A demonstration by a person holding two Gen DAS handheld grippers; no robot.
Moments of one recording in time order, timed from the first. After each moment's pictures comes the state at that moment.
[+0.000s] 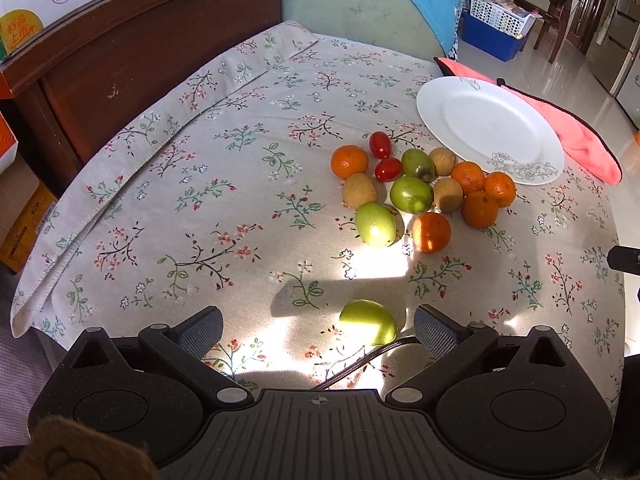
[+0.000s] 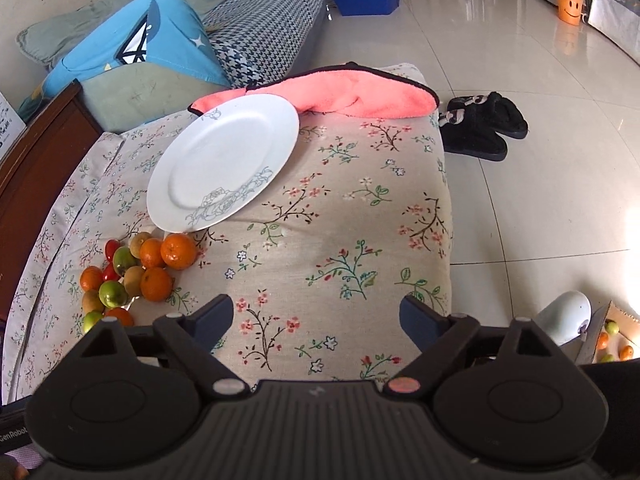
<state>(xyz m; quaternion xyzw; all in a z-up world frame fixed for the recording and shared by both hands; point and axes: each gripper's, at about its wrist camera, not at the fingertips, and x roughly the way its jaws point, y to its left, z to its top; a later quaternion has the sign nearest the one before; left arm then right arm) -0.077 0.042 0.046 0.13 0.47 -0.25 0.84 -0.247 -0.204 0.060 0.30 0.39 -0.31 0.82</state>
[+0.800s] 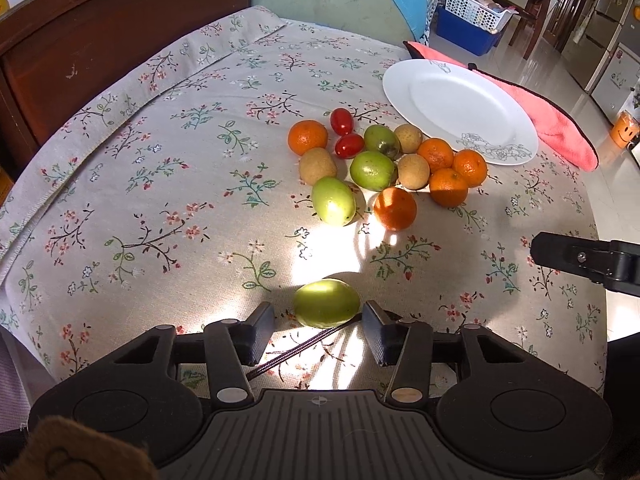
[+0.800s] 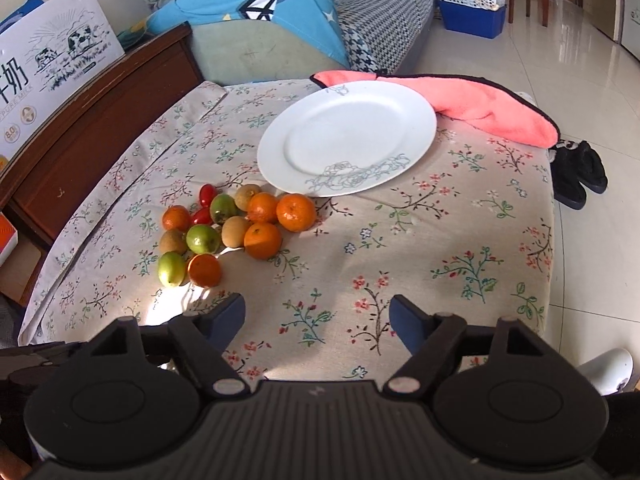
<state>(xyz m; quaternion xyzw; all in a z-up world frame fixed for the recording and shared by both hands) -0.084 0.033 0.027 0.11 0.48 -0.29 0.82 -0.208 -0.147 0.064 0.22 0.40 -0.18 0.87</state>
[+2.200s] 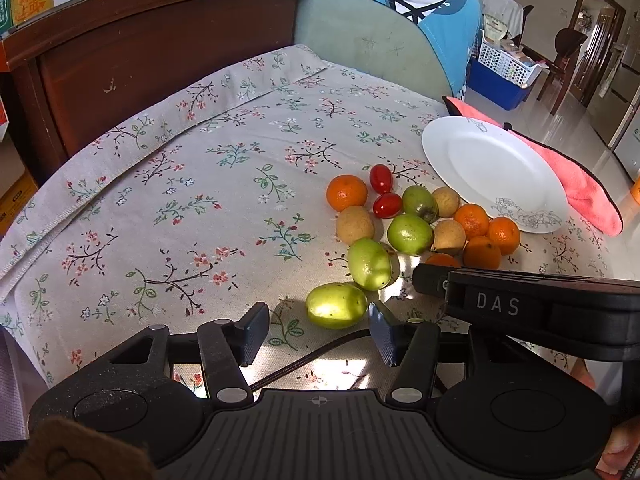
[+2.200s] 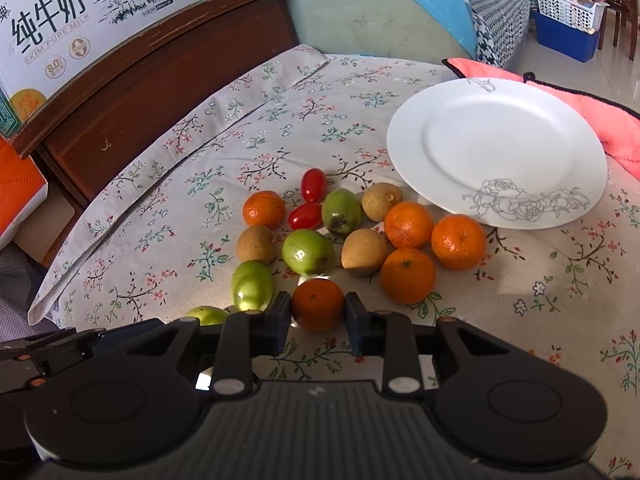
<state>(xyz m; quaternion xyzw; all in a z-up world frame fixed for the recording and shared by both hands) -0.066 0.036 0.026 0.06 0.43 -0.25 0.86 -0.115 -0.111 0.028 0.18 0.42 -0.08 0.89</state>
